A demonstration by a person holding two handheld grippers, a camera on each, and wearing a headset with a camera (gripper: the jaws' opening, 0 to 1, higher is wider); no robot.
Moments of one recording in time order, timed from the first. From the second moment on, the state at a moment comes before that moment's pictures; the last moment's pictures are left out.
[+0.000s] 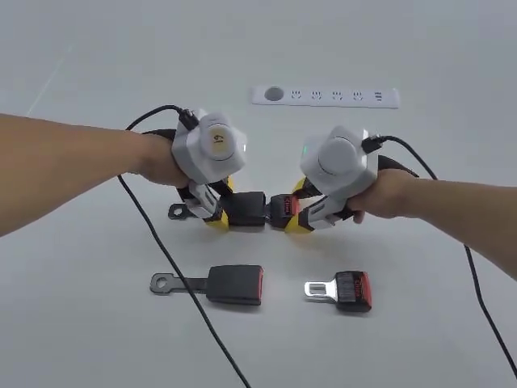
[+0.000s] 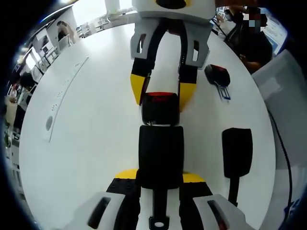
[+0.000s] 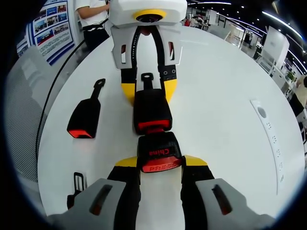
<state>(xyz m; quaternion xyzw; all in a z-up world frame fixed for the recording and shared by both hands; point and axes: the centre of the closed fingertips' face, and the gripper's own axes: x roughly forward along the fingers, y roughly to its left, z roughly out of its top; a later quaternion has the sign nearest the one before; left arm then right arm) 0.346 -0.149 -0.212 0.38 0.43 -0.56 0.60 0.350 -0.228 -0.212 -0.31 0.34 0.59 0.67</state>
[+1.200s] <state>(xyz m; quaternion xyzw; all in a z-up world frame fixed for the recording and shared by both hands) 0.344 -0.154 -0.211 0.40 0.42 -0.57 0.59 0.349 -0.225 -0.211 -0.29 0.34 0.58 0.68</state>
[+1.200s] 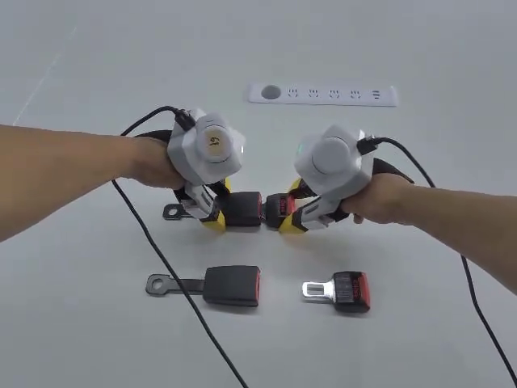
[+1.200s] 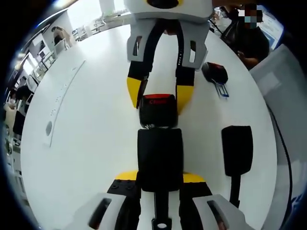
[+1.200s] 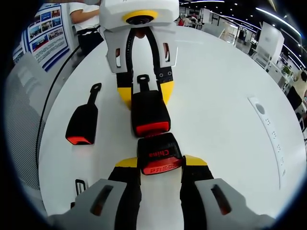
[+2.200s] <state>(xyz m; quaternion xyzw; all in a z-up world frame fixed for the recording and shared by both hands) 0.345 -0.150 -0.211 0.39 0.42 -0.57 0.59 0.348 -0.228 -0.207 -0.32 0.32 0.60 0.66</state>
